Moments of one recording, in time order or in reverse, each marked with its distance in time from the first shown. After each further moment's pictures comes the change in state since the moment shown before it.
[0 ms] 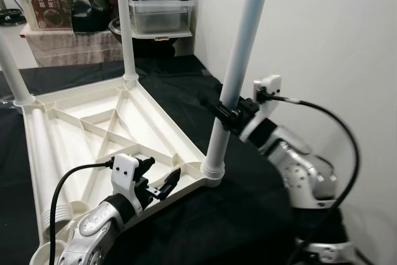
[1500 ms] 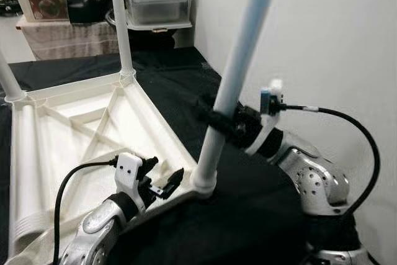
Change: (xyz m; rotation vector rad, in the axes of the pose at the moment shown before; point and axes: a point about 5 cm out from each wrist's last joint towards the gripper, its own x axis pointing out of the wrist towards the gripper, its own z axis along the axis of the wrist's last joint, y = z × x) left arm 0.002 -0.003 -0.002 -0.004 0.013 -0.022; right arm 0.003 0.024 -0.007 0.166 -0.016 0.112
